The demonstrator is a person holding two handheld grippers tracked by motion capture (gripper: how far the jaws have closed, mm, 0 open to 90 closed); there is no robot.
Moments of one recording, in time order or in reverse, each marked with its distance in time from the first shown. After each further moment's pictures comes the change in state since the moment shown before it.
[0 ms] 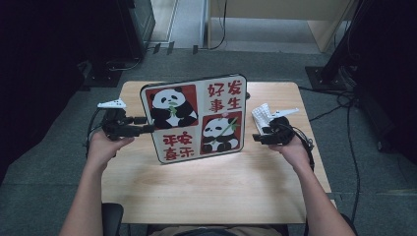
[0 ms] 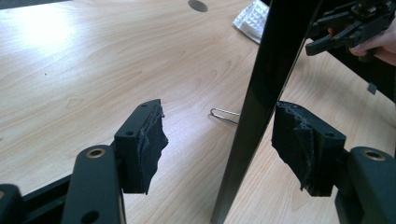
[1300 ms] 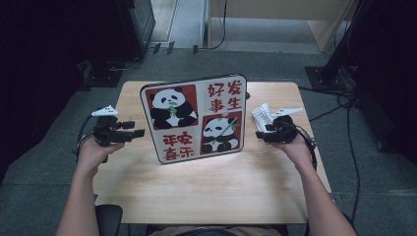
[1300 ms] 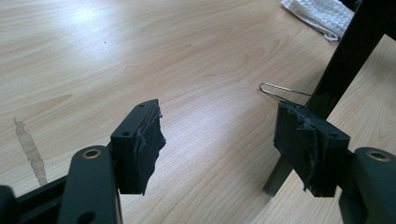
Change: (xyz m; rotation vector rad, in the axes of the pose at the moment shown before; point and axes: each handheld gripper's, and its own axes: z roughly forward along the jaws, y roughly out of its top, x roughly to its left) left arm 0.021 -0.031 -0.008 0.022 0.148 -0.012; right arm -0.012 -0.001 -0.002 -0.034 -0.023 0.006
